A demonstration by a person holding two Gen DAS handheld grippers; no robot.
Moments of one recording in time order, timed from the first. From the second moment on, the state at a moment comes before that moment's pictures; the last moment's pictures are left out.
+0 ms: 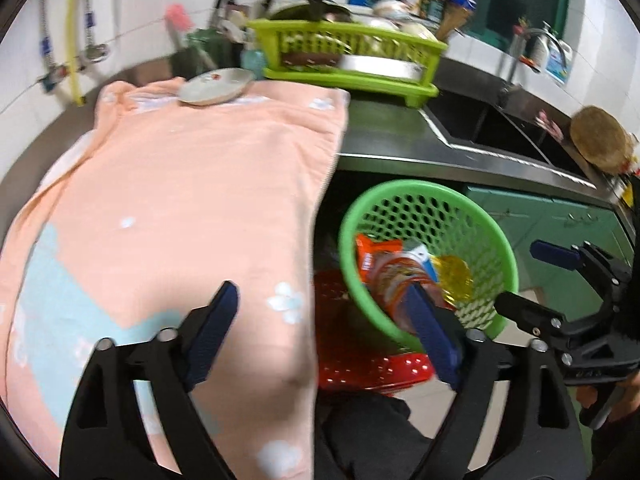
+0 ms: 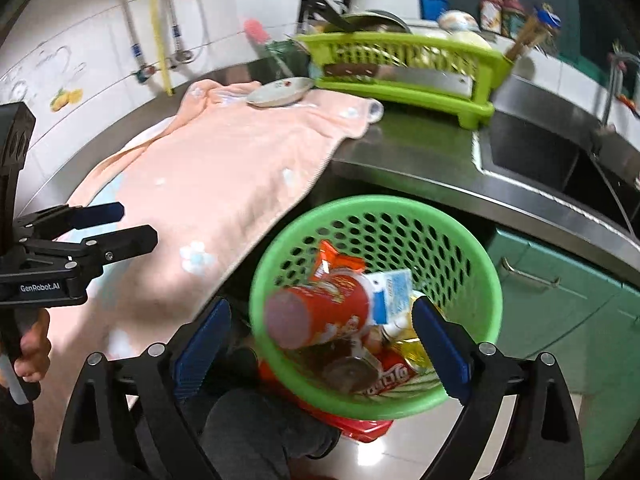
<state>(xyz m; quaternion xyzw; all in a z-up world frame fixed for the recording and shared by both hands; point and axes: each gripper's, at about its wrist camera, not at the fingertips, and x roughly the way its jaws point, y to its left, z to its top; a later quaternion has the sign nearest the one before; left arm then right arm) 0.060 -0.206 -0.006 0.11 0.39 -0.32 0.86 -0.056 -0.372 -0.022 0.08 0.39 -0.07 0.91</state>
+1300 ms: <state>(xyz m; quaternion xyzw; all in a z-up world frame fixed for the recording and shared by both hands) 0.036 -0.102 0.045 0.06 0.28 -0.15 0.95 -0.054 -0.303 0.026 0.09 0.29 -0.11 0.95</state>
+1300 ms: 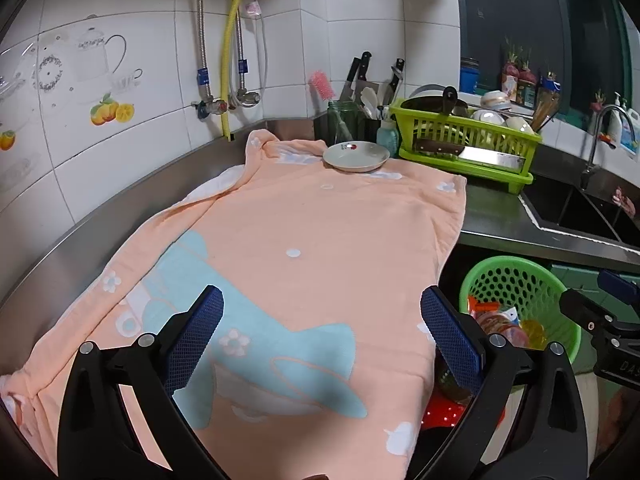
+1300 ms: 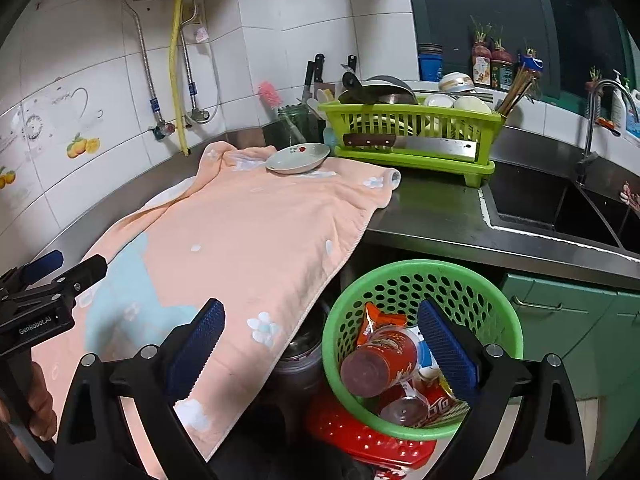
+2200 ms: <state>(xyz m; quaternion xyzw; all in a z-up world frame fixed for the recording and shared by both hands) 0.025 -0.096 0.044 0.06 0.27 -0.14 0.95 -0.060 -0.297 0.027 0.07 0.28 -0.12 0.95</state>
